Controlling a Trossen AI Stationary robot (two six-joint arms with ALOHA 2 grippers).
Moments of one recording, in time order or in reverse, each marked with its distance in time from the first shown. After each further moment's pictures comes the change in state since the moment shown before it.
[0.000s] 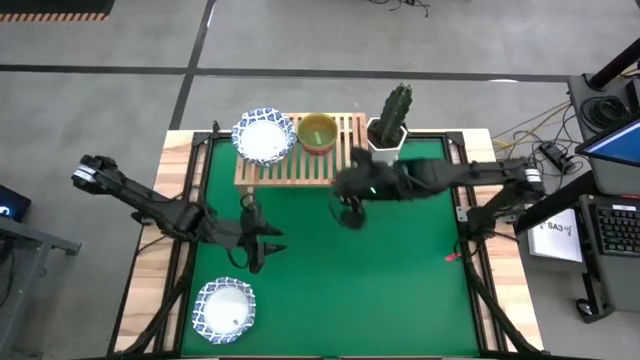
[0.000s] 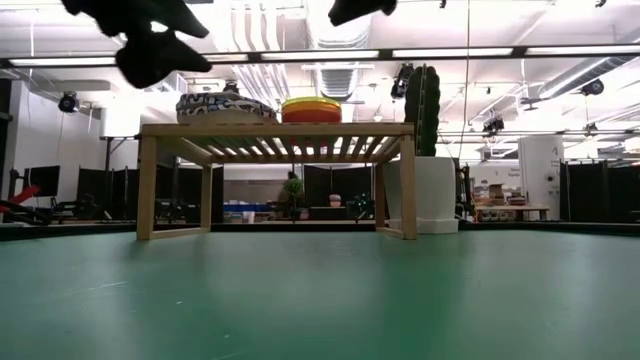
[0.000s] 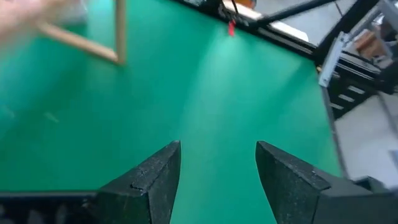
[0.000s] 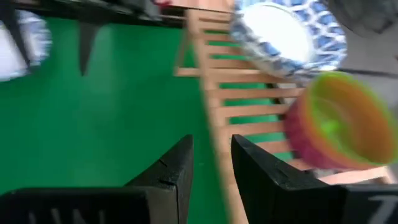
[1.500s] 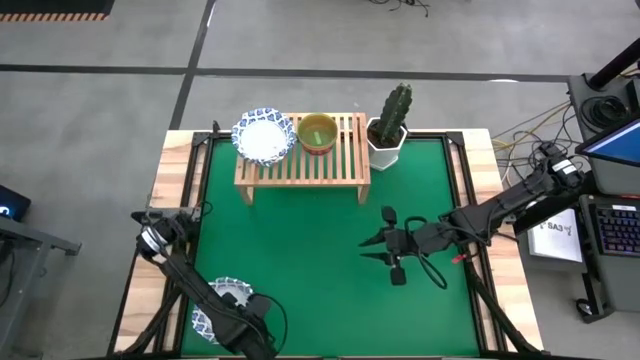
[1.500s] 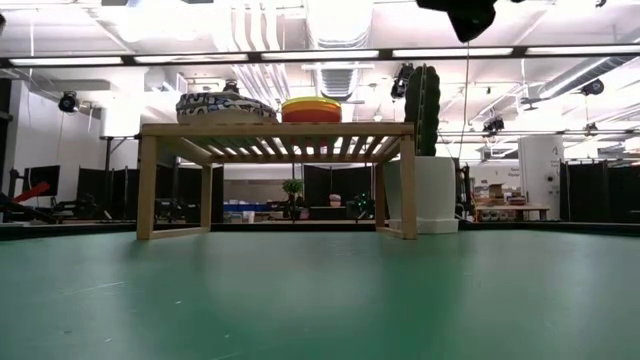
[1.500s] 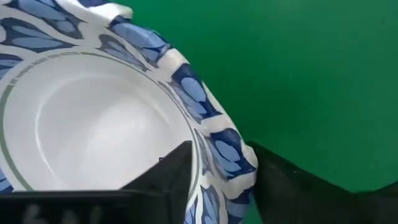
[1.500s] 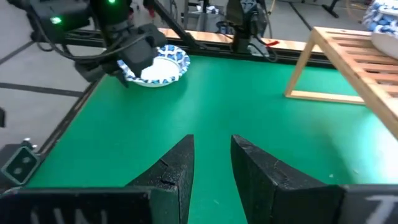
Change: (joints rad) left arm -0.452 0.973 0.758 -0.870 0.436 -1.126; right arm 0.395 -0.408 -0.871 0.771 0.008 0.135
